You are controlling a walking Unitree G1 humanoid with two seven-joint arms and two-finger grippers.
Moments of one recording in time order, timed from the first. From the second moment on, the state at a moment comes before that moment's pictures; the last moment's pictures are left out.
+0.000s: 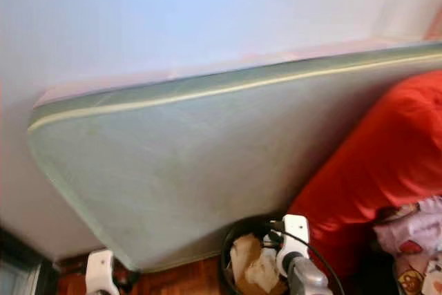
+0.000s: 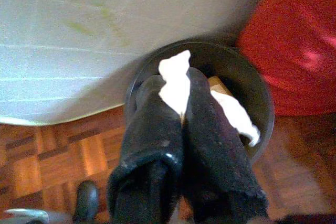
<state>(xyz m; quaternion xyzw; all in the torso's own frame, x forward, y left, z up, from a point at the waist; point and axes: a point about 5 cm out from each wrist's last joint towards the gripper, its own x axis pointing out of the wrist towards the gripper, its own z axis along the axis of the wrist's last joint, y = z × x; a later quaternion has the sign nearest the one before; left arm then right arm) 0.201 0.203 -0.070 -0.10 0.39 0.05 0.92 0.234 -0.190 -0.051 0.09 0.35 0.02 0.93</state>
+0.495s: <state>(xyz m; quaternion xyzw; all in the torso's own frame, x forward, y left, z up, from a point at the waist) 0.202 0.193 -0.070 -0.10 0.38 0.04 0.92 0.218 -0.202 -0.059 0.08 0.37 0.00 0.92</state>
